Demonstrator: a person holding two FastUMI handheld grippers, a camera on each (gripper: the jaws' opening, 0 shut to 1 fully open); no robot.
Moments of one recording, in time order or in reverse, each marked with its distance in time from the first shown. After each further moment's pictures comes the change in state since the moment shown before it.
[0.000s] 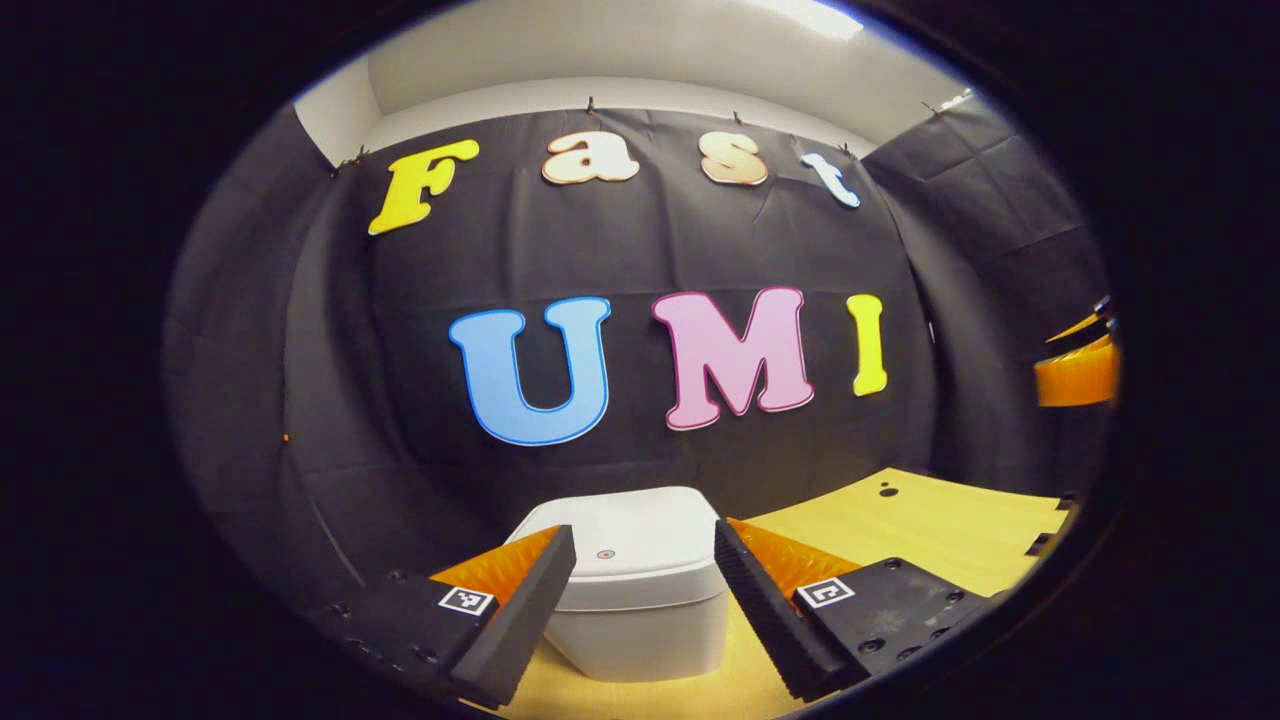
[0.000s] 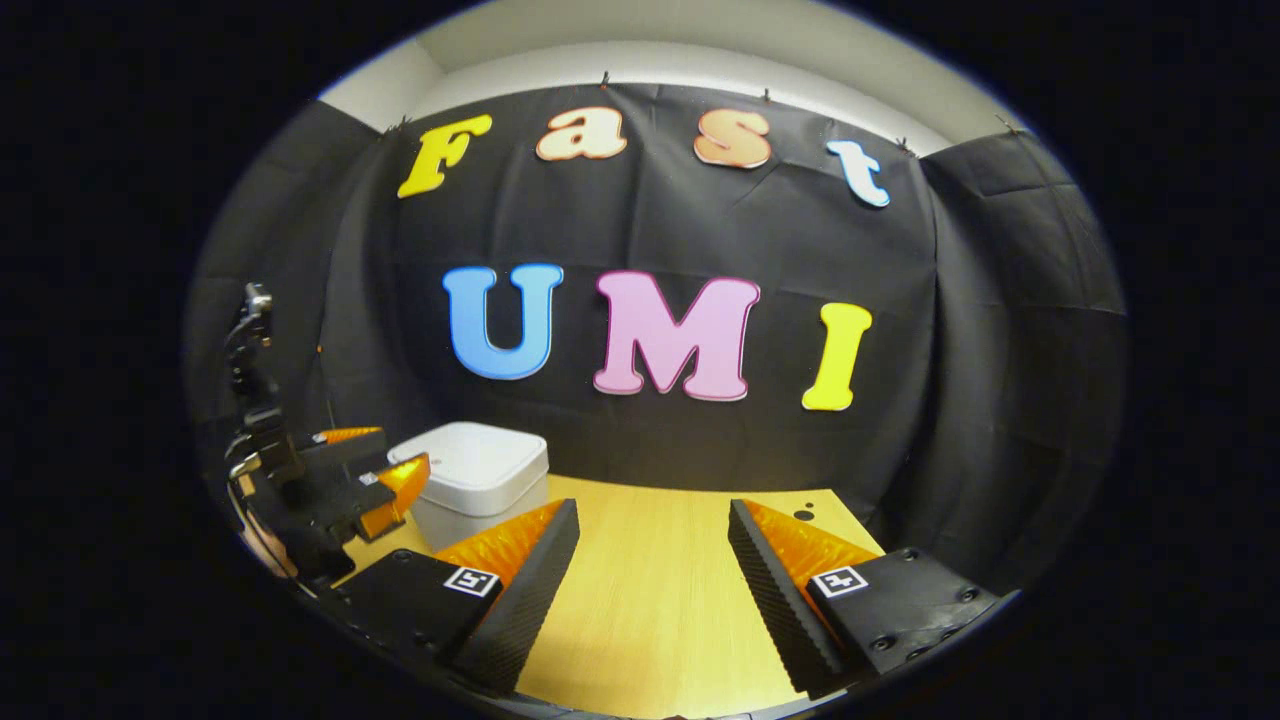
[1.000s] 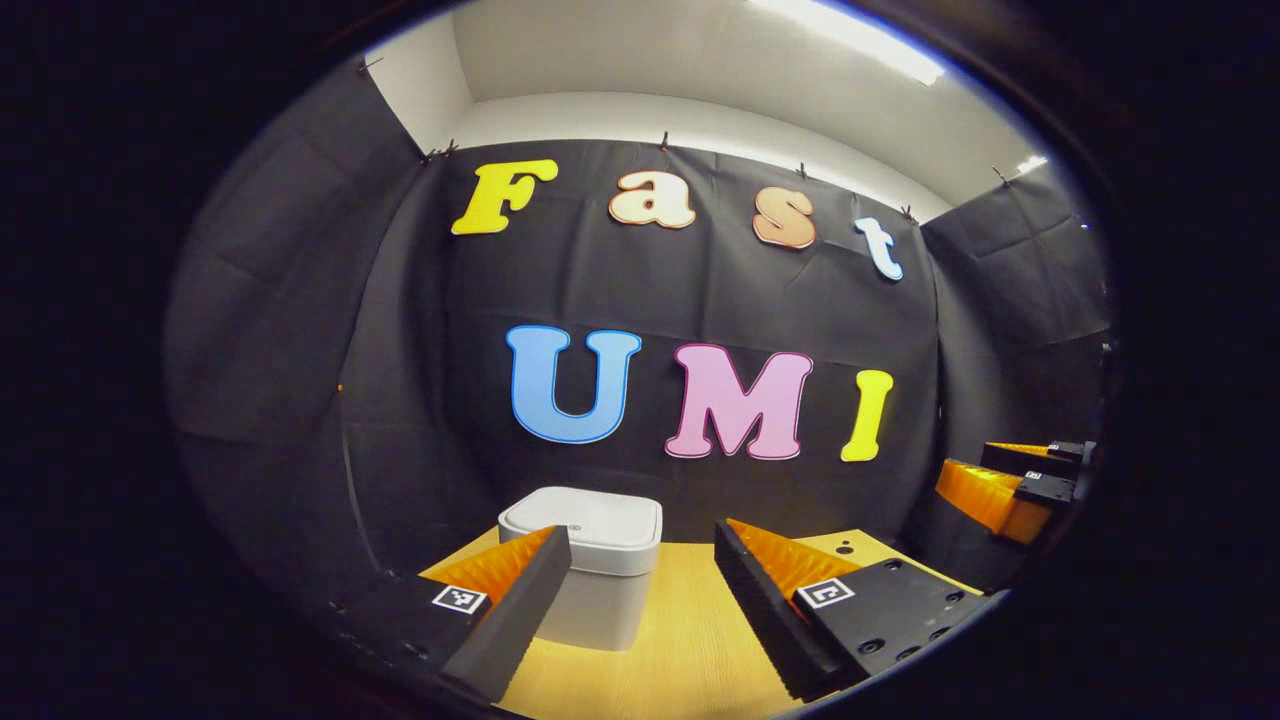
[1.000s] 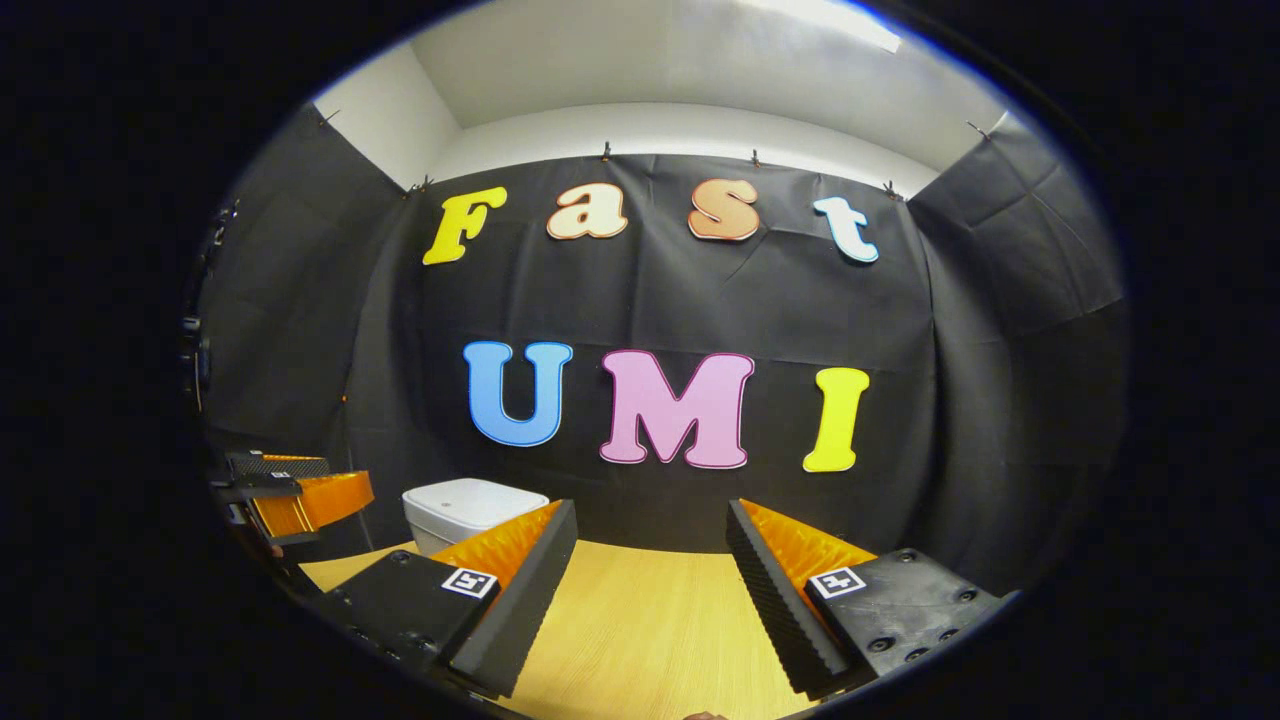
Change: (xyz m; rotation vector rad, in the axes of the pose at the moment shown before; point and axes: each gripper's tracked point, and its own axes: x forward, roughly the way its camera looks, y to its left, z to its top) left arm -0.090 -0.039 0.051 -0.178 -0.011 0.151; right arm -0.025 -0.045 0.026 0.030 -0.212 0.086
